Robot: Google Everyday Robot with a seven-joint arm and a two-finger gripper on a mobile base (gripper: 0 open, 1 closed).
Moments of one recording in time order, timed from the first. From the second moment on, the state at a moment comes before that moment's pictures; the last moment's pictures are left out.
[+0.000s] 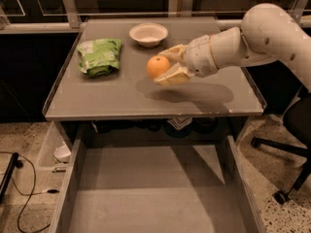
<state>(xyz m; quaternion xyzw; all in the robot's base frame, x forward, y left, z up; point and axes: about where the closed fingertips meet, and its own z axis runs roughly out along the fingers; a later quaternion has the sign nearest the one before) 0.617 -0.040 0.890 -0.63 0.59 0.22 0.45</state>
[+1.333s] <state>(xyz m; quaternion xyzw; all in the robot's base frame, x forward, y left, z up) 0.397 -0.157 0.863 -0.55 0.64 0.18 0.50</state>
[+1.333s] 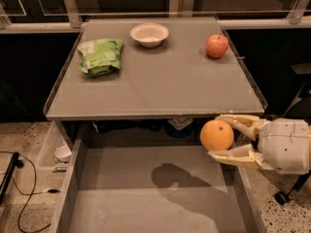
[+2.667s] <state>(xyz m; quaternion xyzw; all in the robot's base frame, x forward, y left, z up) 0.398 -0.082 0.705 -0.57 0.68 0.23 0.39</state>
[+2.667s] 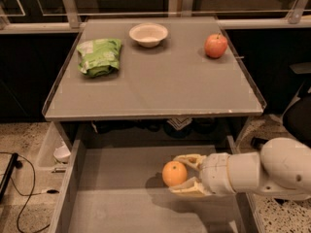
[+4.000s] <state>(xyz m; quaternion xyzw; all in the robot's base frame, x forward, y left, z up) 0.406 -0.043 0.596 -0.58 0.70 0.26 0.32</state>
